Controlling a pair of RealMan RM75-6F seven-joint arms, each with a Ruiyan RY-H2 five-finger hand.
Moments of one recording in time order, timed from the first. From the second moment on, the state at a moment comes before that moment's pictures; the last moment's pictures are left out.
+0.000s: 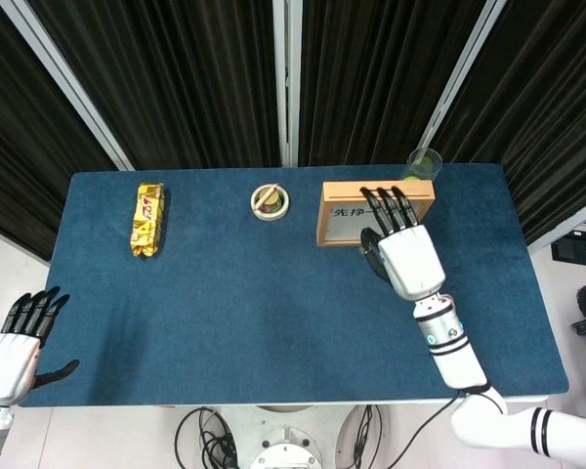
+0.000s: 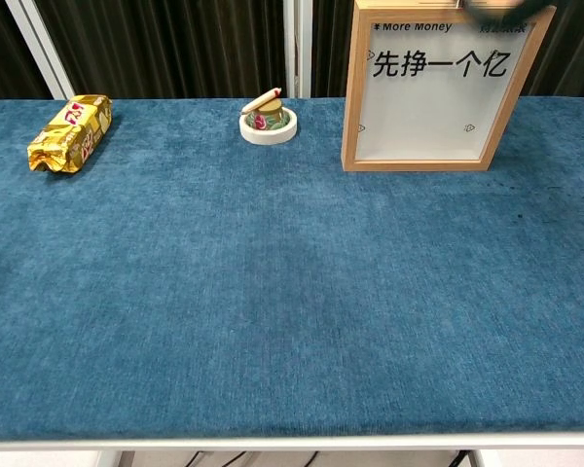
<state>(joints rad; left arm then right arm) -0.07 -1.17 0.03 -1.47 1.67 1.59 -0.09 0.59 -1.39 0.35 -1.77 -1.36 1.26 -0.55</state>
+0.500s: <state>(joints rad) -0.07 -1.15 0.03 -1.49 1.67 1.59 -0.08 0.93 -1.42 0.55 -1.66 -0.77 1.17 -0.94</state>
